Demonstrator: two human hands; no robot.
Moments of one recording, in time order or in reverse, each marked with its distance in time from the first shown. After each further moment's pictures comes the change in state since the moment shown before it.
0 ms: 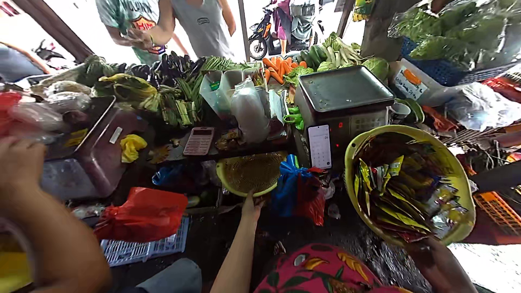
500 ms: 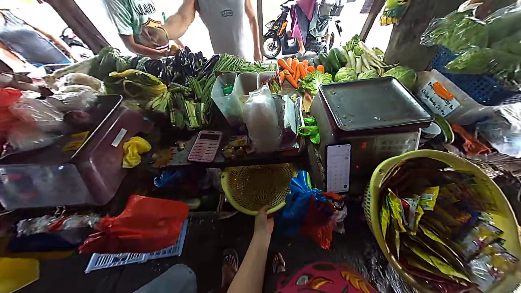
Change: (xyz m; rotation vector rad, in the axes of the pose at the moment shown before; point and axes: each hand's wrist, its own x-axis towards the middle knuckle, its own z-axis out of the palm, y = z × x) left_hand 0.020 -0.029 0.027 -0.135 0.075 0.039; right_hand 0.005 -0.017 -0.009 -0.040 -0.213 -0.012
